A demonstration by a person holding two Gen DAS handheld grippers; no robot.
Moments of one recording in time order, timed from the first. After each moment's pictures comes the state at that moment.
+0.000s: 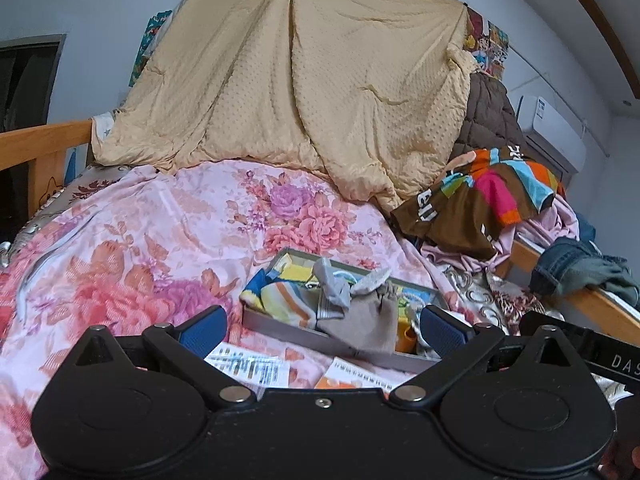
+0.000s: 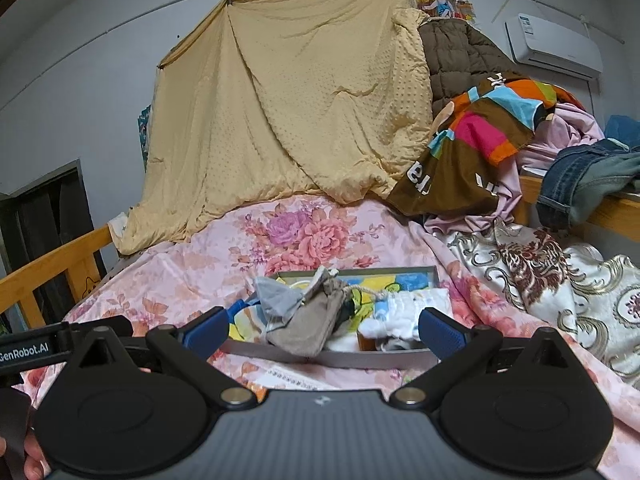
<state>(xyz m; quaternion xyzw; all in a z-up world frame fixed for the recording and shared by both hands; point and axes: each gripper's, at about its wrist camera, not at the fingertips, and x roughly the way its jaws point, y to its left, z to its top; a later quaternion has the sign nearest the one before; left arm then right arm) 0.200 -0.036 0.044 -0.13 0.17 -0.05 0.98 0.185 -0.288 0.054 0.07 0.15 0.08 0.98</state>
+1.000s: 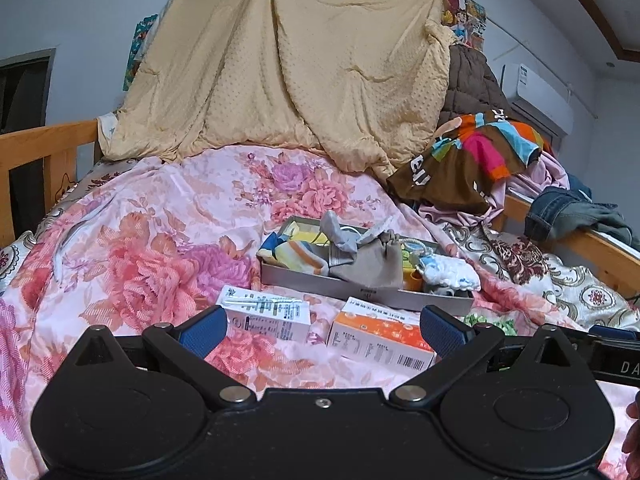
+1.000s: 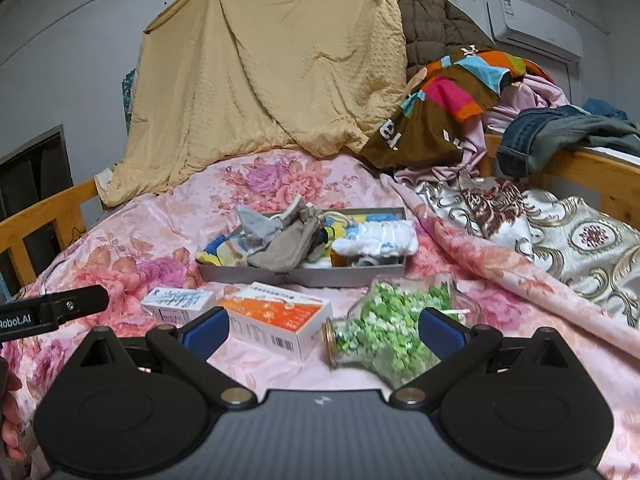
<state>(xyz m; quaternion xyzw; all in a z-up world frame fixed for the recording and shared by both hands) 0.141 -0.029 0.008 -0.08 0.18 -0.06 0.98 0.119 -0.285 0.009 0.05 0.21 0.04 0.98</state>
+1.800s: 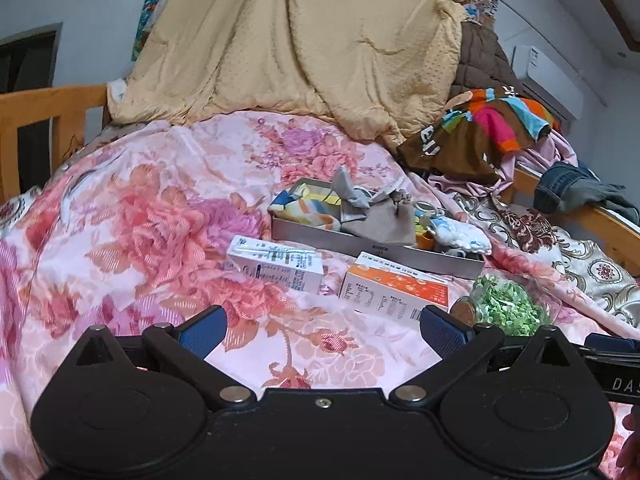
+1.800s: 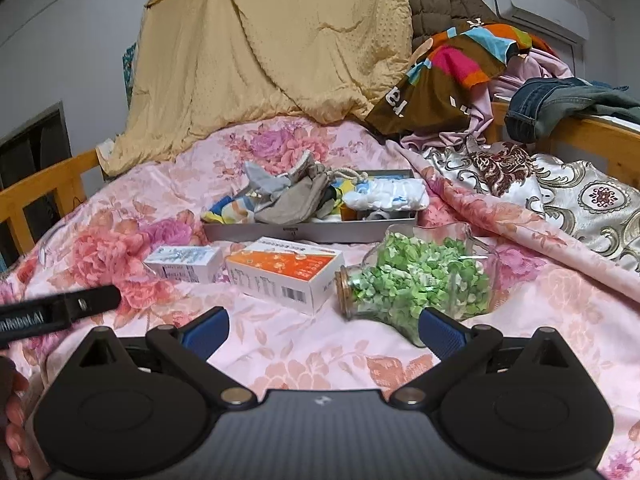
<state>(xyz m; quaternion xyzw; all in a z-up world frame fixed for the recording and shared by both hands) 0.133 -0.023 -0.028 -0.09 0.22 -0.06 0.97 0.118 -0.268 -0.023 0.06 0.23 0.05 0.97</state>
